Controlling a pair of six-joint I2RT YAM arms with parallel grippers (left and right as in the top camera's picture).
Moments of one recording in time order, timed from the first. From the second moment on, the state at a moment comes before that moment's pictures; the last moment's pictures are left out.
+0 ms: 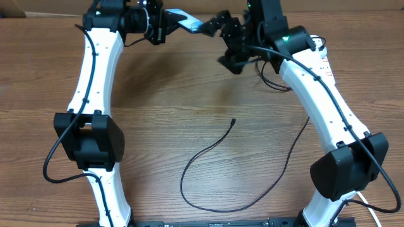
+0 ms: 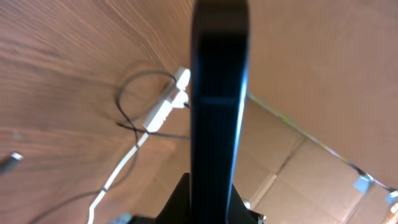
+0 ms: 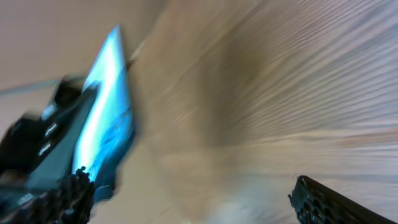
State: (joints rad) left arm -0.06 2.17 2.18 -0.84 0.87 -1.32; right arm 0.33 1.91 1.88 -0.81 -0.48 1.14
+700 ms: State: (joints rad) left arm -0.06 2.18 2.18 -1.02 0.47 -0.55; right arm 0.24 1.91 1.86 -1.14 0.08 0.79
